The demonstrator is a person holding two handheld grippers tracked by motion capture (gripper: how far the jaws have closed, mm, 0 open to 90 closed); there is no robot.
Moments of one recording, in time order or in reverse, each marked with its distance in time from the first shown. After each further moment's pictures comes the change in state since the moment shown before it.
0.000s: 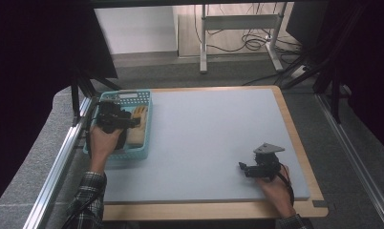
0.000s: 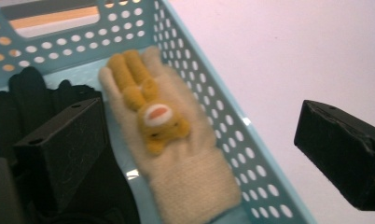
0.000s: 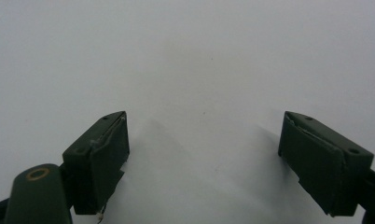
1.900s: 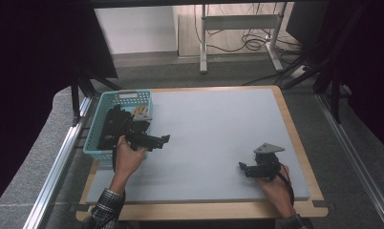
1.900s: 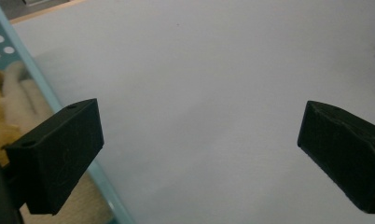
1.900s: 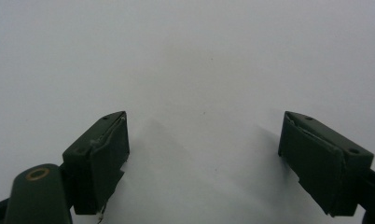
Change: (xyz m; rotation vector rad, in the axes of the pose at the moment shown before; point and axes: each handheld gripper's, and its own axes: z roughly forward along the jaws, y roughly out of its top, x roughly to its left) left arm -0.097 -0.023 0.020 -0.014 -0.122 0.194; right arm 0.000 0.000 0.000 0.000 0.000 0.000
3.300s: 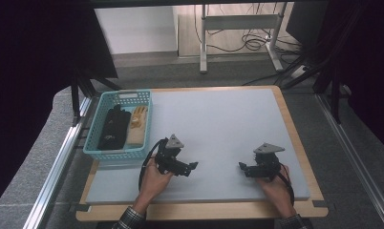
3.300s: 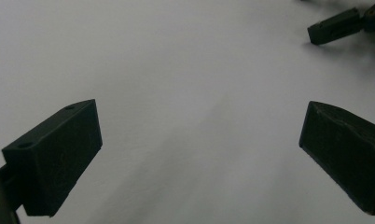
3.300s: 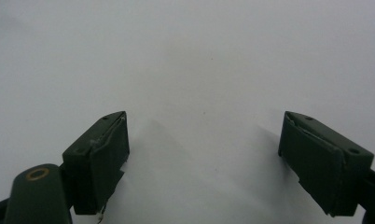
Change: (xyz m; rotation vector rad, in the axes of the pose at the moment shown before) left arm -0.084 -0.037 0.053 0.042 -0.158 0.135; right arm 0.000 0.000 0.000 0.000 0.001 0.000
